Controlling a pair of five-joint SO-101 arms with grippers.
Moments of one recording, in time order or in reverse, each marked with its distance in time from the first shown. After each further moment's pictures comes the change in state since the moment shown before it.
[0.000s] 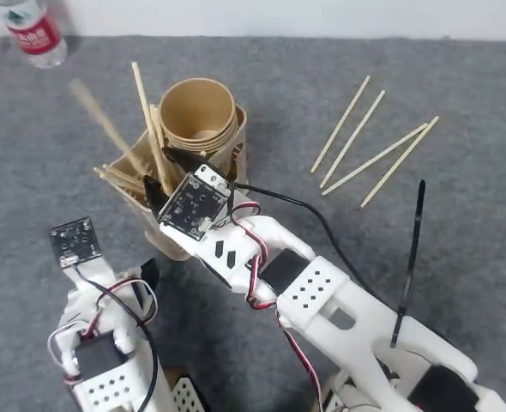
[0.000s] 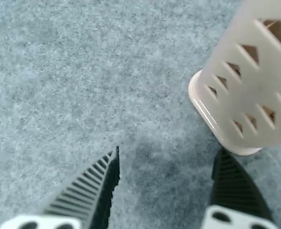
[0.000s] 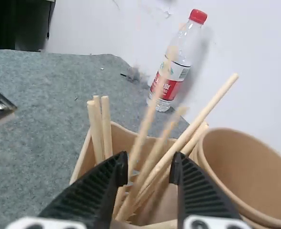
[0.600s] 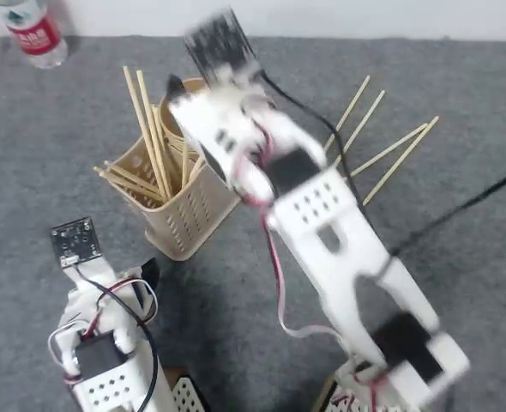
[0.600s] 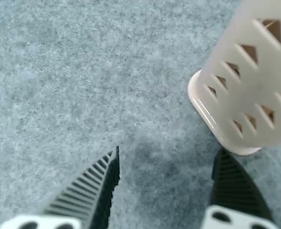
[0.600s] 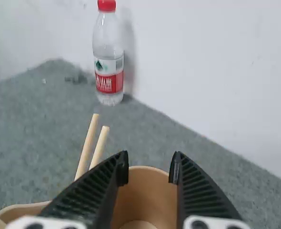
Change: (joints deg) left arm 0.1 0.0 0.0 0.0 0.0; right arm 12.1 26.7 -62.9 44.9 -15.2
